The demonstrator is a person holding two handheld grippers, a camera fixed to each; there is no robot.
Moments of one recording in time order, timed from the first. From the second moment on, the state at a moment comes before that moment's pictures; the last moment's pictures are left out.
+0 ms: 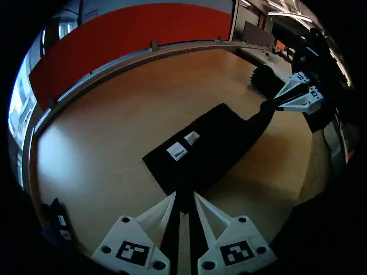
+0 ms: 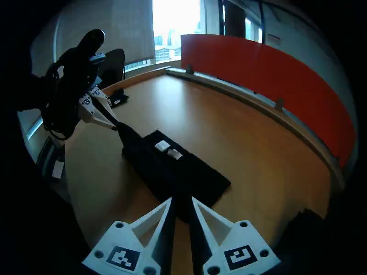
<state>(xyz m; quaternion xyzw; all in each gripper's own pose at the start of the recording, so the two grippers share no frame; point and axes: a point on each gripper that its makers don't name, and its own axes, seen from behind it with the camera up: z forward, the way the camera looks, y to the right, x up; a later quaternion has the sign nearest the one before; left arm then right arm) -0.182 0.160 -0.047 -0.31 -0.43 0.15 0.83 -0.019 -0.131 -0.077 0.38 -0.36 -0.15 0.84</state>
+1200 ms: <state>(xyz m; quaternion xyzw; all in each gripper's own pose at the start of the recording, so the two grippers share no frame) -0.238 0.164 0.007 -0.31 -0.44 0.19 0.82 -0.088 -0.113 -0.026 0.35 -0.41 -0.13 0.83</state>
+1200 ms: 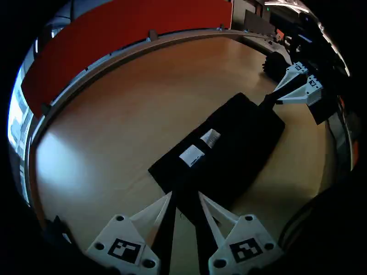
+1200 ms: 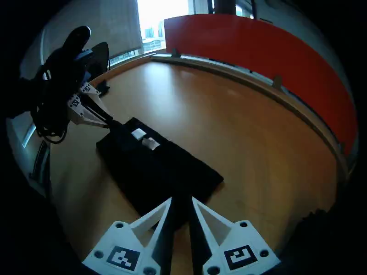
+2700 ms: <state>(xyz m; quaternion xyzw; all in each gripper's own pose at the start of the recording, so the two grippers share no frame) -0.249 0.136 0.041 -0.26 -0.42 0.20 0.85 -0.107 -0.088 0.023 0.26 -0.40 -0.16 0.87</state>
